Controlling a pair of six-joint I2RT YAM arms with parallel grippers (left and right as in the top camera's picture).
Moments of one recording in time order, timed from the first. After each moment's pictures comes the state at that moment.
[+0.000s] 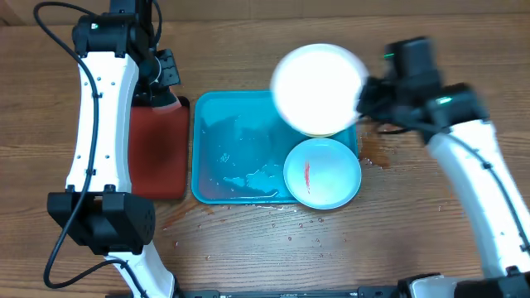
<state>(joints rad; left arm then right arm) -0.03 1.96 2.11 -1.44 -0.04 -0.31 0.17 1.52 1.49 -0.99 -0.10 0.55</state>
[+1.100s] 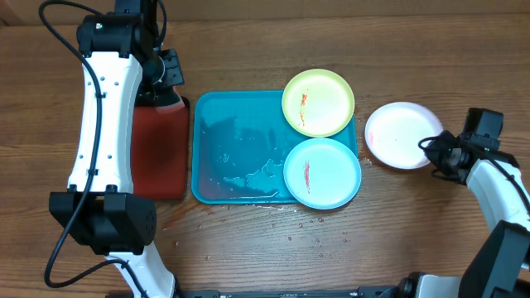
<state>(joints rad) -0.04 1.96 2.11 -1.44 -0.03 -0.31 -0.33 1.53 0.85 -0.44 -0.03 0.48</state>
